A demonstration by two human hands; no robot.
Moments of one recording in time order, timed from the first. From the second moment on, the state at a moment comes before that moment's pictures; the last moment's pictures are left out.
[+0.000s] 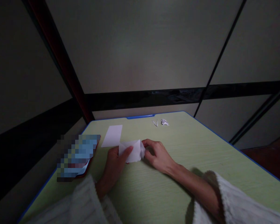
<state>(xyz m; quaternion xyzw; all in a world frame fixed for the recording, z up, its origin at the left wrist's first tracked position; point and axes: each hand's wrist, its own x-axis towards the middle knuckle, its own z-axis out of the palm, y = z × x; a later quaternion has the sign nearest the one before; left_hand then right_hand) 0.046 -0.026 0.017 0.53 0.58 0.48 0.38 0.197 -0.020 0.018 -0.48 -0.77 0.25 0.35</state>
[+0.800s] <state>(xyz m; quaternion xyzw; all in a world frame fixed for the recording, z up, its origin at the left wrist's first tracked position) 0.050 -0.030 0.025 0.50 0.56 0.49 0.45 0.205 0.002 0.015 -0.49 -0.45 0.43 0.60</state>
